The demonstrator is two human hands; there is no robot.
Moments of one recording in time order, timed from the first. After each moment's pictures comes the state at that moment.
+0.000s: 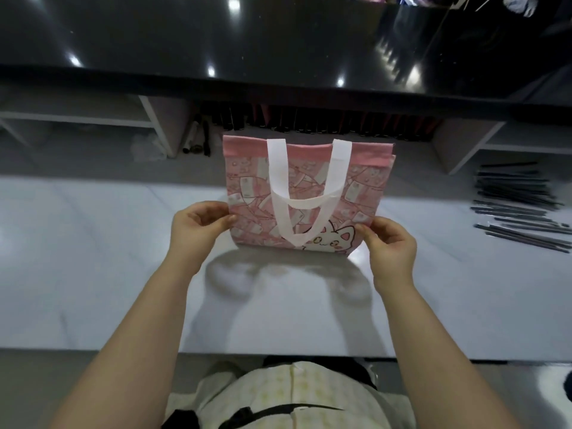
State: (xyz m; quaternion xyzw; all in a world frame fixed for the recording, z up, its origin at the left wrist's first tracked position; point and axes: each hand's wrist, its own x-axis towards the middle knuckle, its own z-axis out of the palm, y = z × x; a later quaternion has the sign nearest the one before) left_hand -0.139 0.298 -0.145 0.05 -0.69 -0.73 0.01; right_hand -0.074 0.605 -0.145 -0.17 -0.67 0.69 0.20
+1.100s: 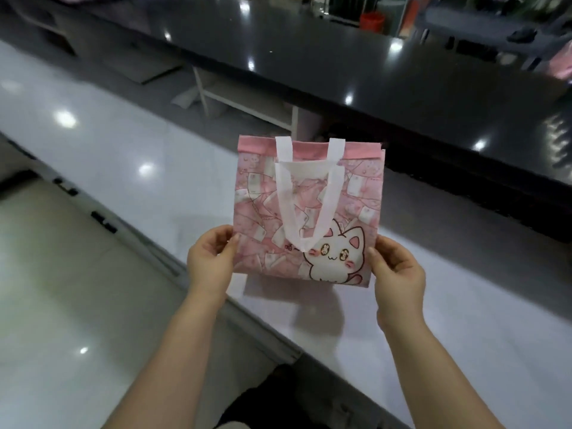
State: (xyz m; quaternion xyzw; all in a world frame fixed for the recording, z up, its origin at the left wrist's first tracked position) left_hand 0.000 0.273 -0.118 0.30 -0.63 -0.66 0.27; right_hand -0.071 0.524 -0.097 -0.06 -0.64 0.76 0.00
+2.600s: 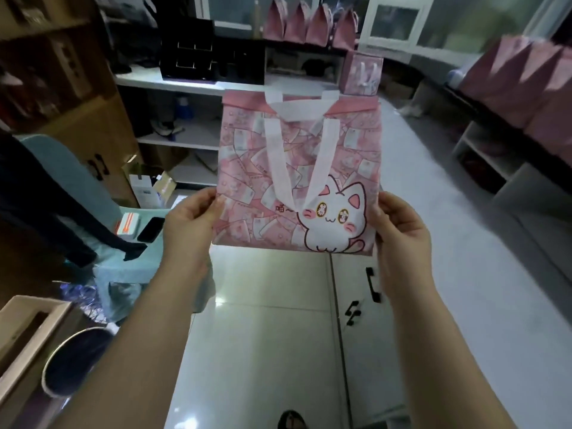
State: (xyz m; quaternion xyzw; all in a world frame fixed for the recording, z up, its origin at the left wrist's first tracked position) left_hand 0.367 -0.414 0.016 0.50 -0.37 -0.47 0.63; right_hand 0.110 -0.375 0.022 0.38 -0.42 0.72 -0.41
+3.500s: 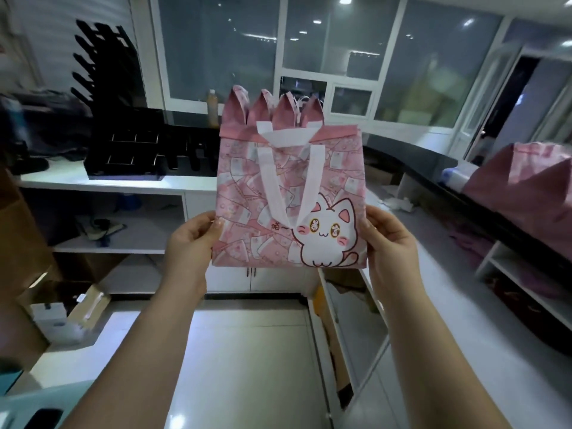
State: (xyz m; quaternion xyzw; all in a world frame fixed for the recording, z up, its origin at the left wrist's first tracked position) left_hand 0.266 -0.968 0.075 0.41 -0.40 -0.51 0.64; right_hand 0.008 -0.893 0.107 0.40 -0.40 0.73 -0.38
